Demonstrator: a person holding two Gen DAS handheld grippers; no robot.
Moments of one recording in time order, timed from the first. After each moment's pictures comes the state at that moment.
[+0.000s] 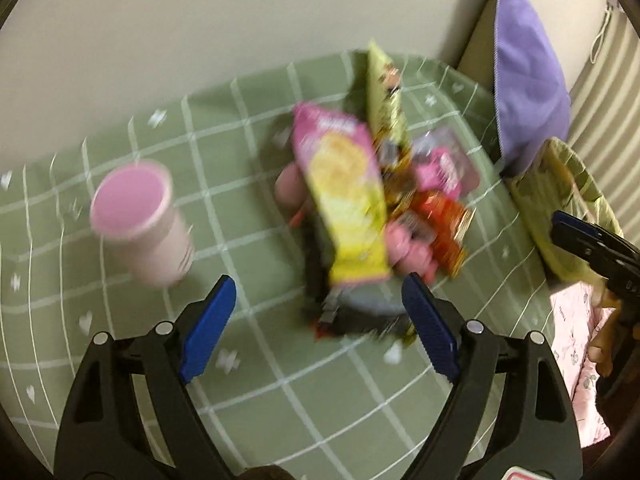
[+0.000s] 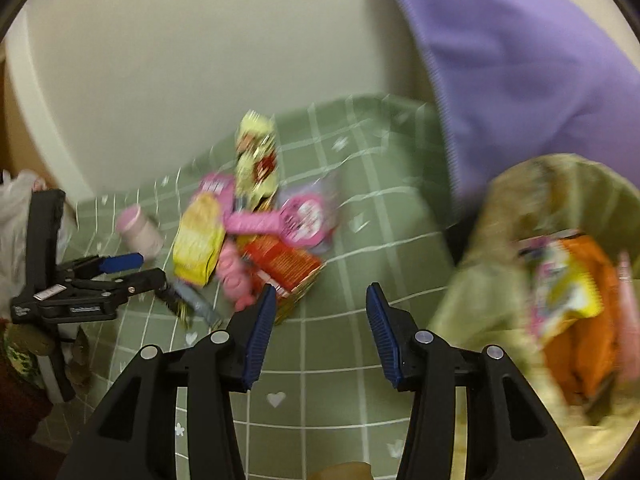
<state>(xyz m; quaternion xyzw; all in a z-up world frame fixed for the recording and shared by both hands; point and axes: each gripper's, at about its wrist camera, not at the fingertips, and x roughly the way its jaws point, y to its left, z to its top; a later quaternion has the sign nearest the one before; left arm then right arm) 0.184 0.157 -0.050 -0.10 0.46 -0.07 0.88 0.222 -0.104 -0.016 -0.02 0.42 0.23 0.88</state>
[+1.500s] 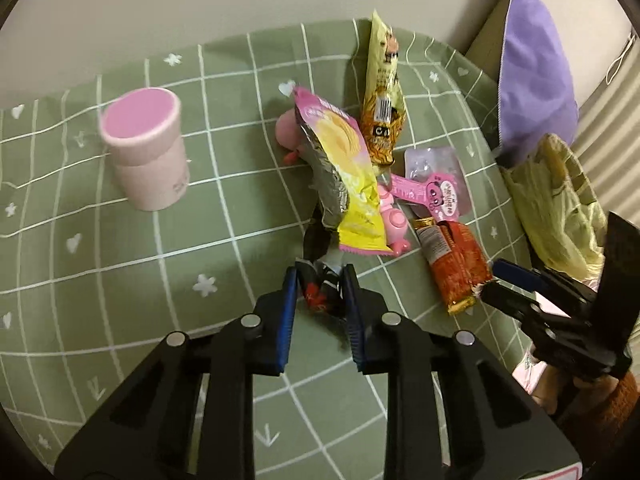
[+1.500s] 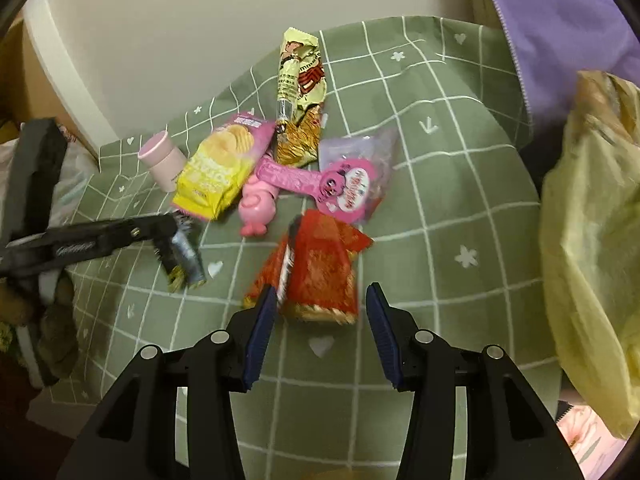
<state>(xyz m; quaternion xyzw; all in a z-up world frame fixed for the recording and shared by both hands) 0.161 0.154 -0.050 -0.15 0.49 -0.06 0.86 0.204 -0.080 -0.066 -0.01 0.47 0.29 0.84</state>
